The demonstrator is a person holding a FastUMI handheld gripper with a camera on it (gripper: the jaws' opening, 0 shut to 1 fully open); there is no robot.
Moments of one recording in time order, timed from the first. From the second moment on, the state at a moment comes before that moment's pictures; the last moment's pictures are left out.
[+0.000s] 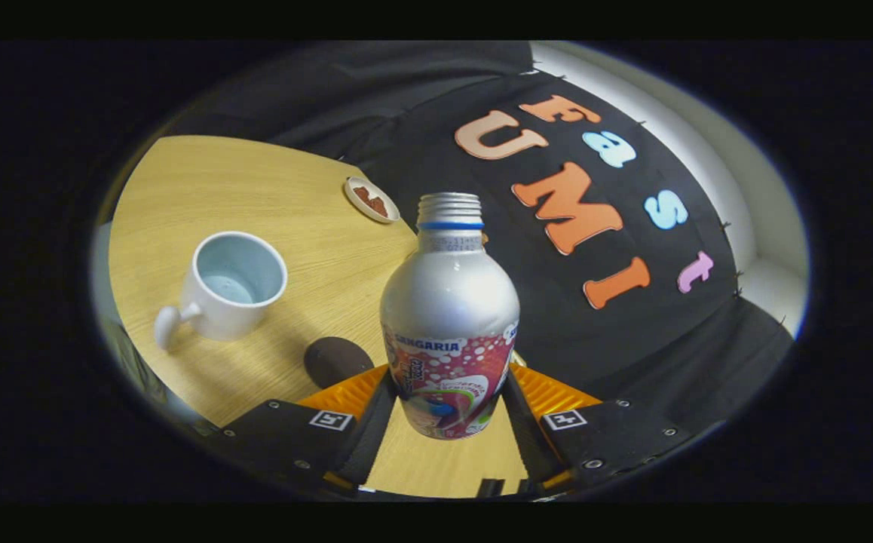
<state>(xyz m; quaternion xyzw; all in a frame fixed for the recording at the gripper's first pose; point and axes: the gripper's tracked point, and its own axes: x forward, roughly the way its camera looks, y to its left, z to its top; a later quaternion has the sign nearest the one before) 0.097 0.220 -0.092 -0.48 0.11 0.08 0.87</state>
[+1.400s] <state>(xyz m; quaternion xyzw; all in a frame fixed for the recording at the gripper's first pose) 0.150 0.228 -0.161 -0.02 0.15 0.17 0.97</state>
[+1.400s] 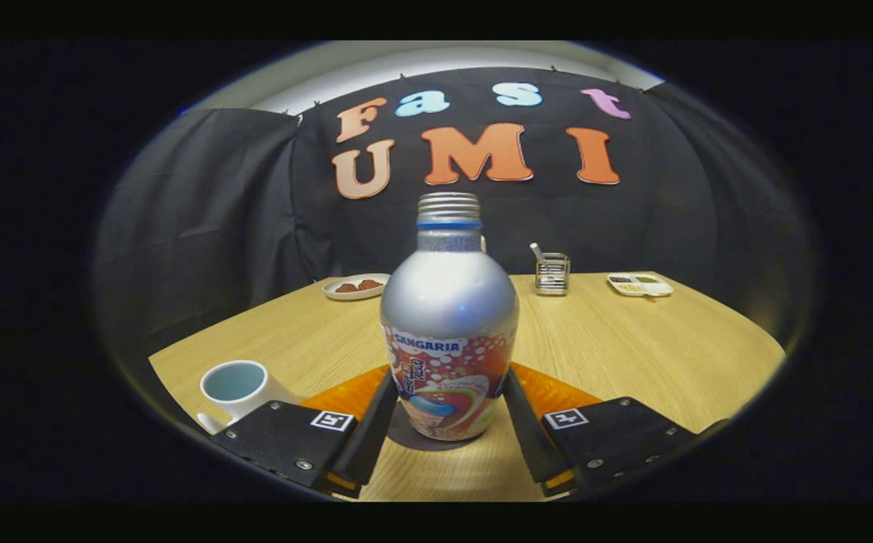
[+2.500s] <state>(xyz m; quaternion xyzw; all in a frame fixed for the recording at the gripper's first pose) 0.117 0.227 -0.153 -0.05 0.15 0.17 0.97</state>
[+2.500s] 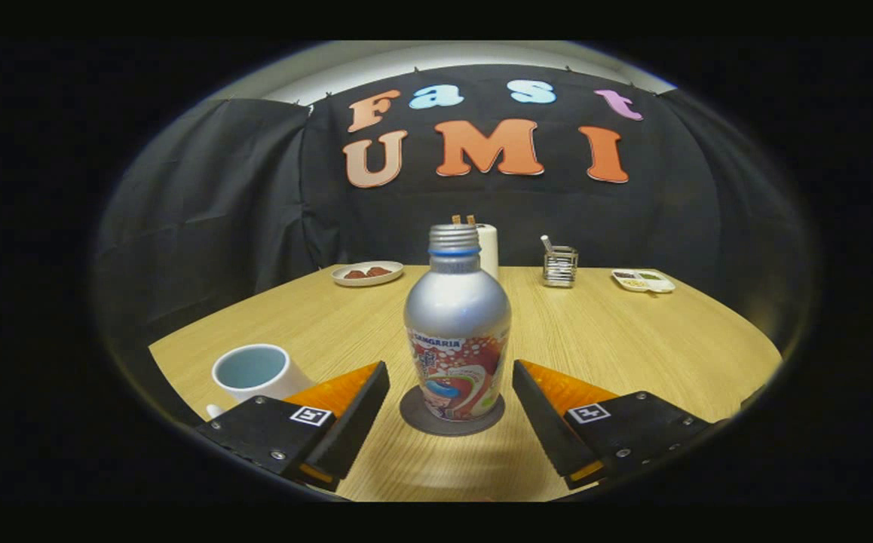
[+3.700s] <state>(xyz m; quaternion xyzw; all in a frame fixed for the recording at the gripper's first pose) 0.010 0.064 -0.052 -0.03 0.06 0.05 1.00</state>
